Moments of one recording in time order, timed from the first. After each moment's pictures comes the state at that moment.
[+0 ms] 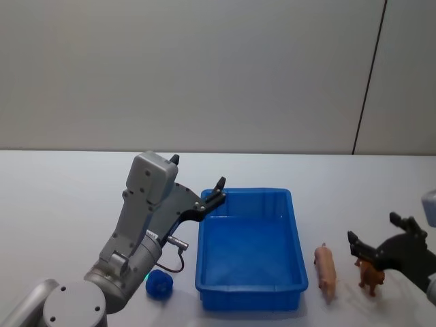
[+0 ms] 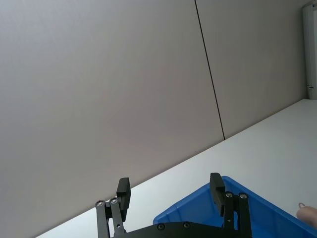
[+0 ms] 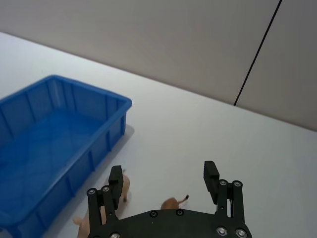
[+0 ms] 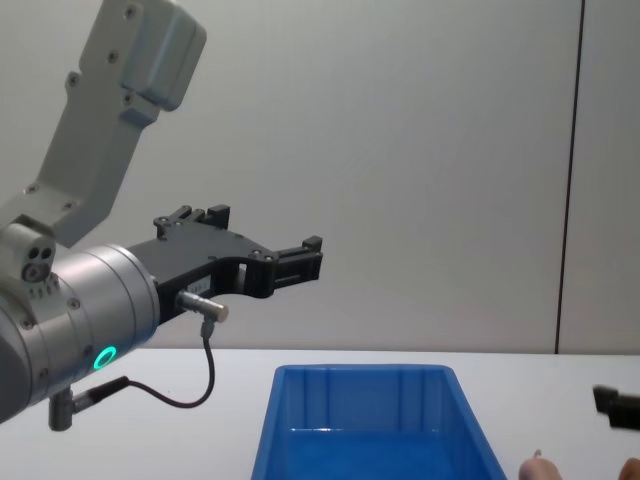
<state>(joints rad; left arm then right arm) -0.24 0.38 0.45 -1.63 -0.20 0.01 -0.01 0.04 0.39 -0.19 -1.60 0.21 0.17 0.20</state>
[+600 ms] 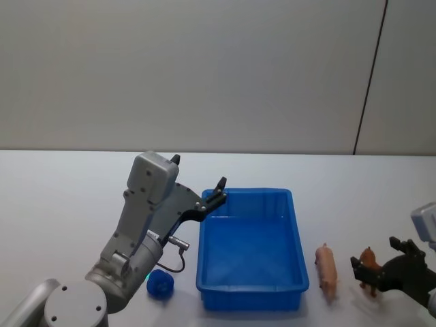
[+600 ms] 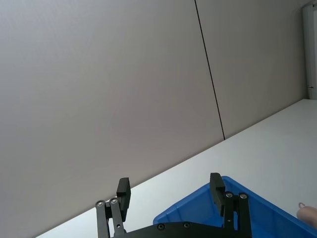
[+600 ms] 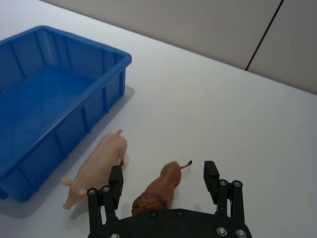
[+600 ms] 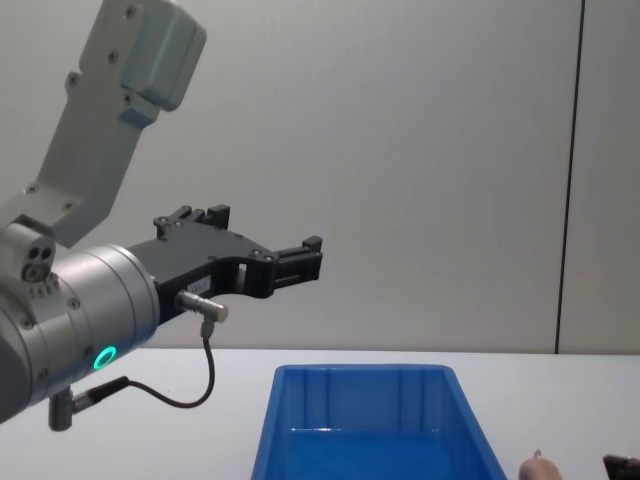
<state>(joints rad) -0.24 0.38 0.45 -1.63 -0.20 0.01 -0.01 0.06 0.39 -0.20 -1.52 0.17 0.25 0.26</state>
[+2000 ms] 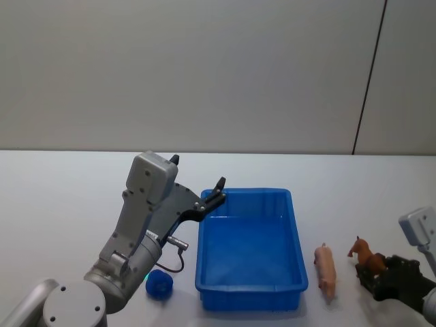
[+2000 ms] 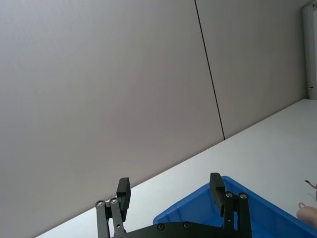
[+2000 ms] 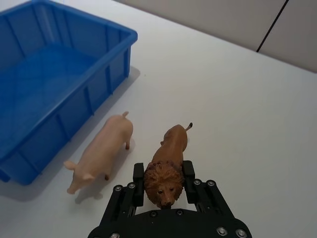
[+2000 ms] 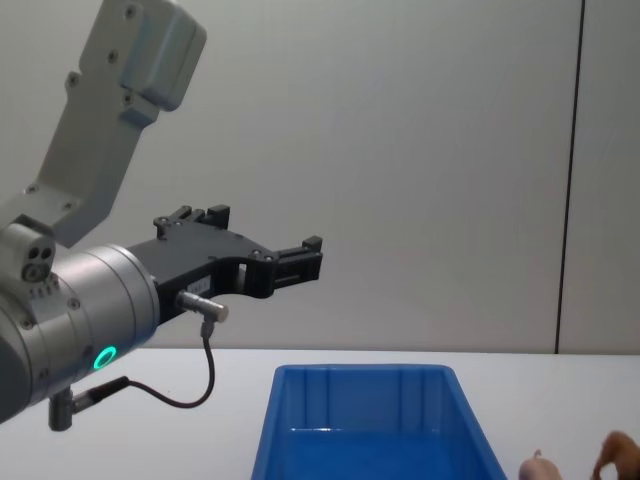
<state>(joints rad) -0.24 0.38 0.45 -1.63 -0.20 0.01 -0.01 0.07 0.39 -0.21 -1.52 0.14 0.34 0.28</state>
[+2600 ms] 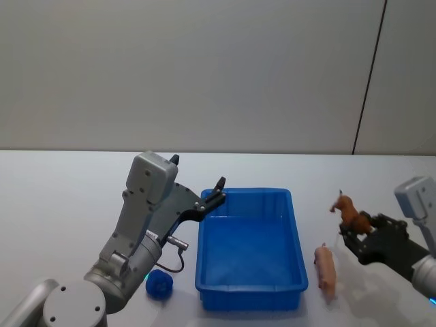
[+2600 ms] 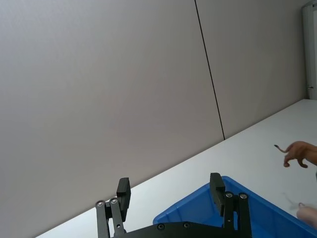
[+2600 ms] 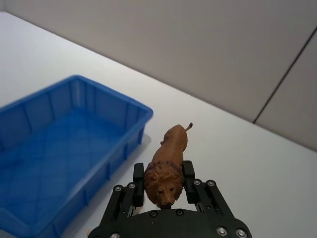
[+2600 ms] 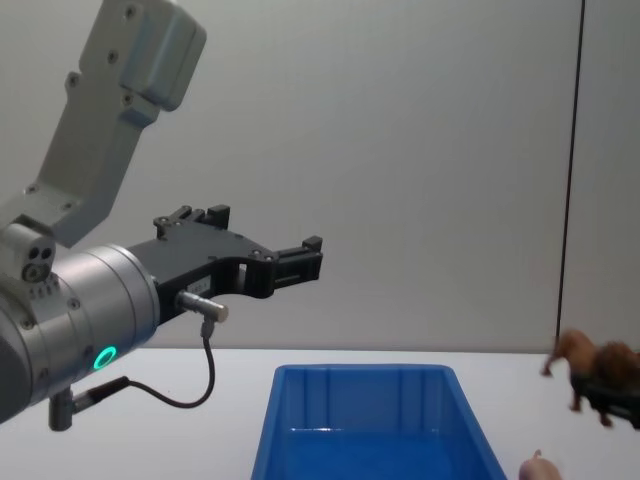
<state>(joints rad) -0.24 0.38 0.45 -1.63 -0.20 0.01 -0.01 0.11 0.37 -0.21 -1.57 0.11 0.22 0.30</state>
